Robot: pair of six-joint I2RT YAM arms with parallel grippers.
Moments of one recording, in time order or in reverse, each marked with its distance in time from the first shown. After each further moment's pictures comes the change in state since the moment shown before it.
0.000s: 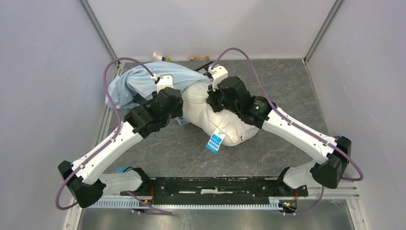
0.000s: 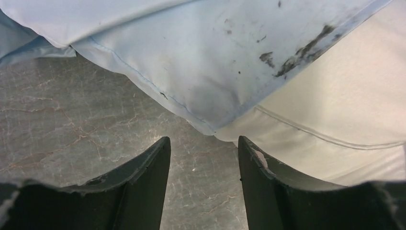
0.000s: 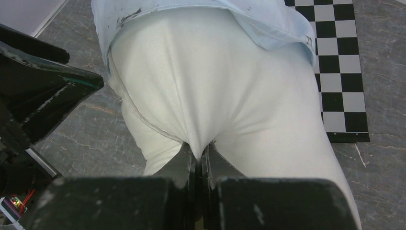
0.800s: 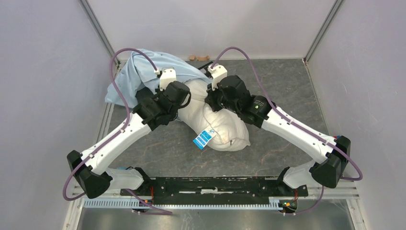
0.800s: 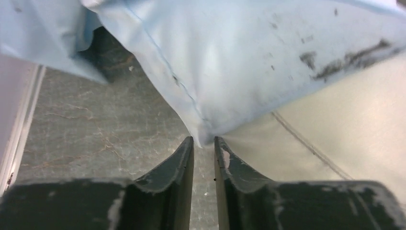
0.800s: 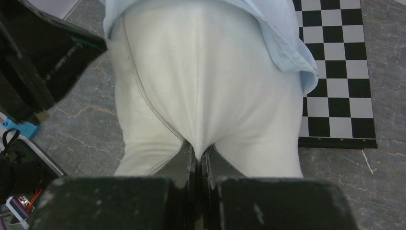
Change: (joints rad) left arm -0.008 0.132 0.064 -0.005 -0.173 -0.034; right arm 0.000 0.008 0.007 0.016 -0.028 0.001
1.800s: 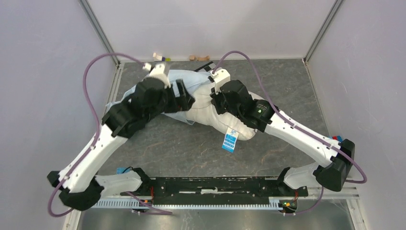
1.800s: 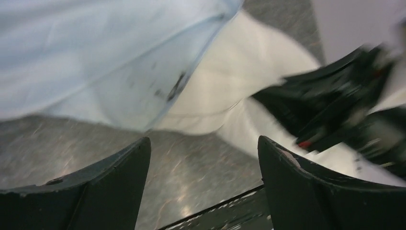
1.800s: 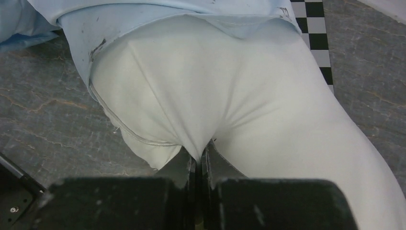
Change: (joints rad) left arm 0.032 -0.095 0.252 -0.030 0.575 -0.036; right arm 0.030 -0.058 -0.070 -0.016 0.127 -0.067
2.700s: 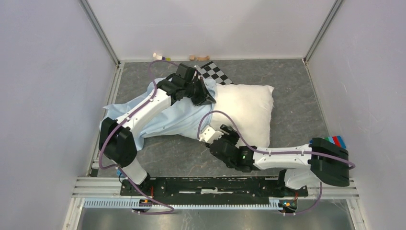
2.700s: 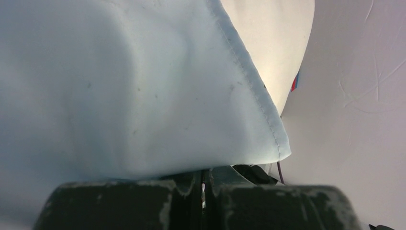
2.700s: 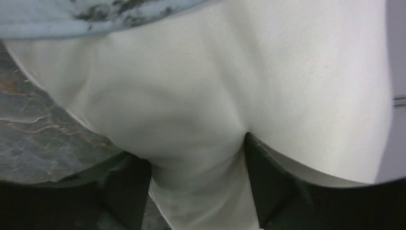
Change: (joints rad) left arm 0.175 0.483 -0.105 0.306 0.568 -0.256; right arm 0.385 0.007 -0.680 0.446 0.601 -0.314
